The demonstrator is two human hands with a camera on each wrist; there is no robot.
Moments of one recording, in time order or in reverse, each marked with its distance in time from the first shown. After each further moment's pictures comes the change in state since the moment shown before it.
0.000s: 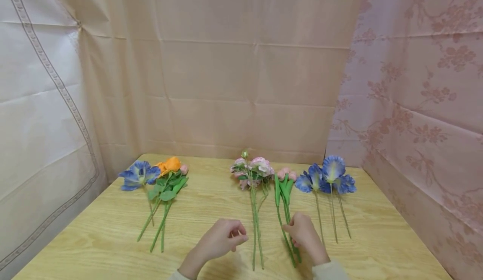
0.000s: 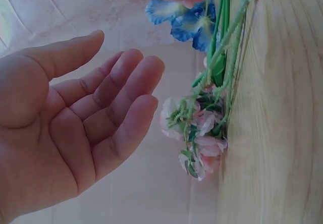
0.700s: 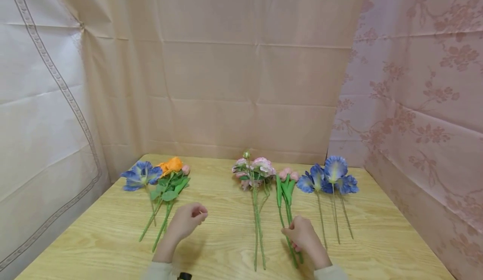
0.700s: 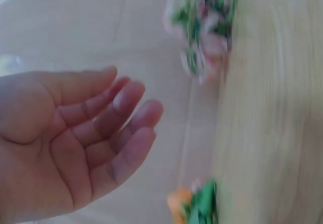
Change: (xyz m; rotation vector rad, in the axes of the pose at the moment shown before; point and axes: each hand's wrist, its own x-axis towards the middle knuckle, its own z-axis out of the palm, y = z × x) left_hand -0.018 -0.049 -0.060 0.166 0.329 -0.153; right_hand -0.003 0.002 0.004 0.035 -0.076 0.003
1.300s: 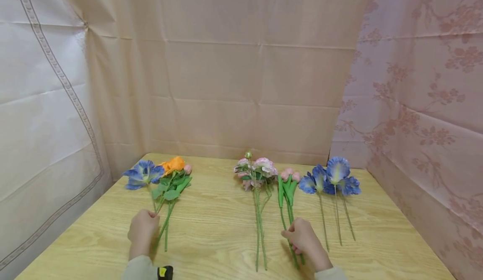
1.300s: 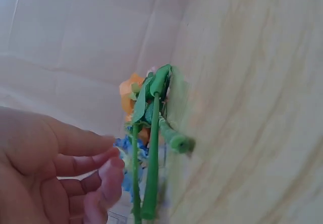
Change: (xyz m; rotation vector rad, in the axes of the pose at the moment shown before) left_hand -0.017 -0.079 -0.043 0.110 0.242 -0.644; right_hand 0.000 -0.003 0.002 0.001 -0.048 0.059
